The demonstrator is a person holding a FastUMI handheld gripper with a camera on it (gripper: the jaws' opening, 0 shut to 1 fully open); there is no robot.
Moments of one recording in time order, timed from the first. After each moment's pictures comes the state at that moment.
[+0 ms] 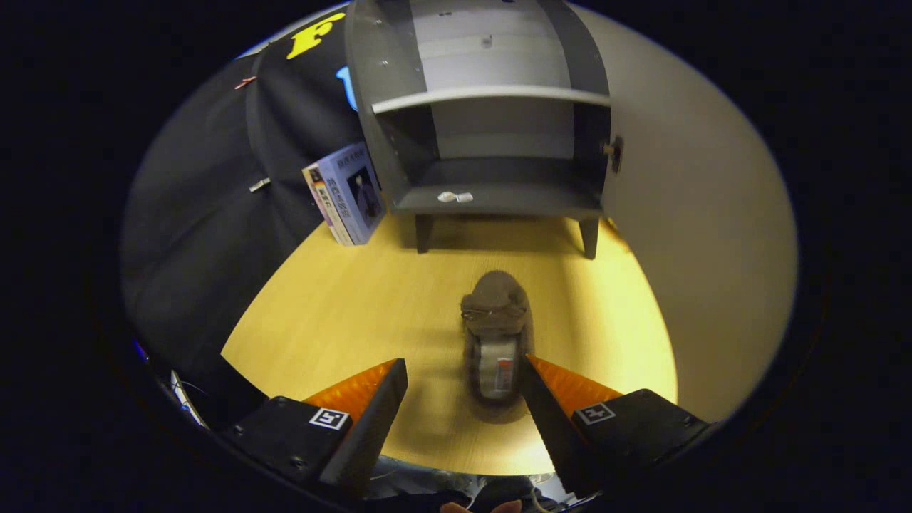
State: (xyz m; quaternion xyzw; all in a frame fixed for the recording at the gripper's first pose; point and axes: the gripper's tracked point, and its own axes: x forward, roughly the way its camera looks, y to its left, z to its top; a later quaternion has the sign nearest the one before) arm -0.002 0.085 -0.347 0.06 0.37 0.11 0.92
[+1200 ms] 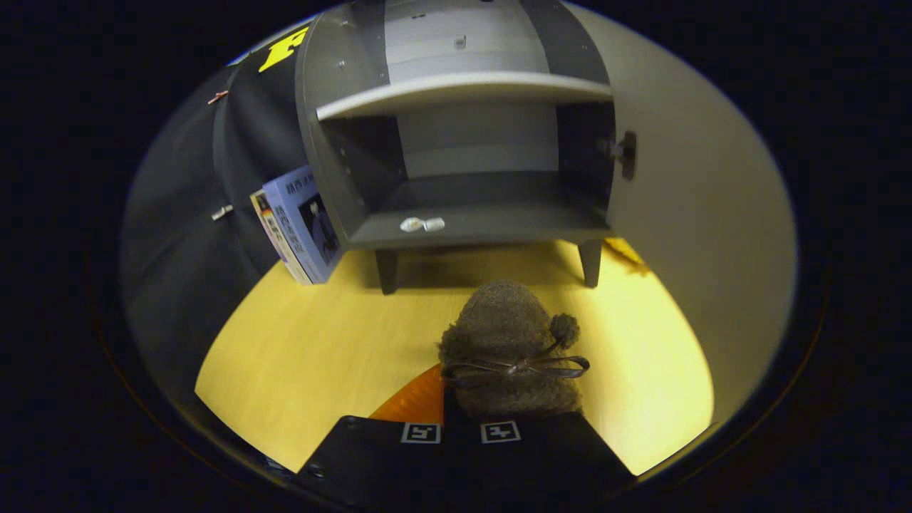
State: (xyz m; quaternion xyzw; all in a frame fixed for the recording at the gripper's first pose) arm 0.084 0.083 -0.321 0.08 0.29 0.06 0.95
